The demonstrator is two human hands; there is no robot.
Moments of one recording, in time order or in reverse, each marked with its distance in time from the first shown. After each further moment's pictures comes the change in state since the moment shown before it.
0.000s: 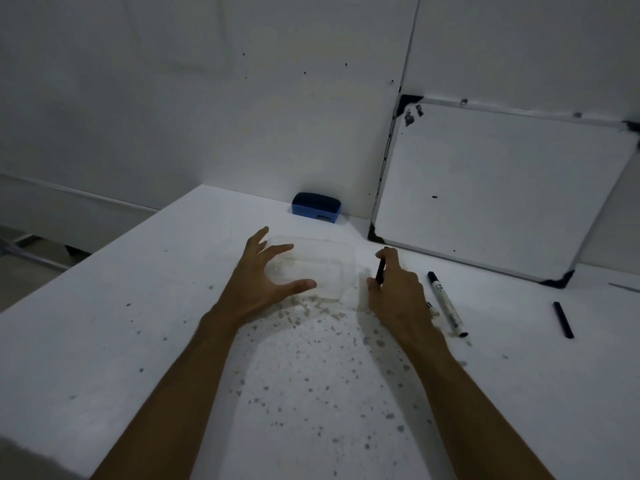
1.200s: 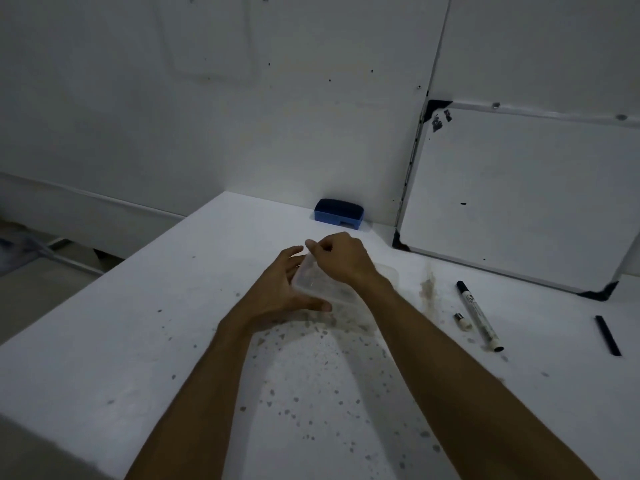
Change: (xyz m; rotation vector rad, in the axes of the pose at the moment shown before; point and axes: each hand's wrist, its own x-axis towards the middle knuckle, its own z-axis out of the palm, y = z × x) left_hand 0.003 -0.003 -0.017 -0.246 -0.228 -0.125; right_hand 0.078 -0.111 0.062 0.117 -0.271 -0.037
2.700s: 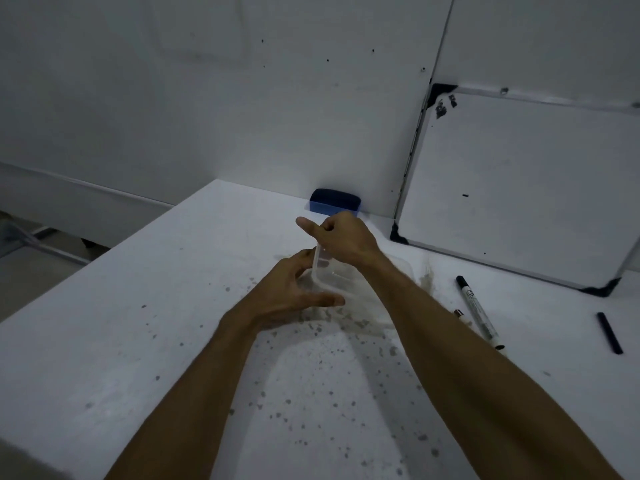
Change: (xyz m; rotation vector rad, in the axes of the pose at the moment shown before) left_hand -0.002 0.017 0.021 0.101 -0.094 -0.025; right_hand 0.034 0.017 -0.005 0.015 0.055 -0.043
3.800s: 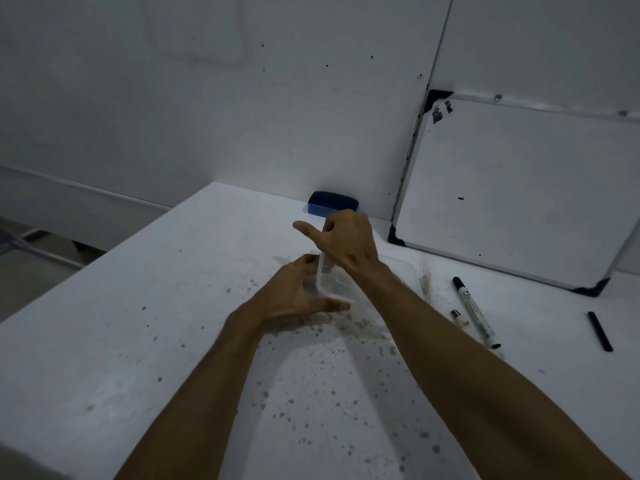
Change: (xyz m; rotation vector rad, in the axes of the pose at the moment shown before) left_hand -0.003 0.004 -0.004 0.155 -0.009 0.092; right_hand 0.003 0.005 0.010 -0.103 0.343 -0.250
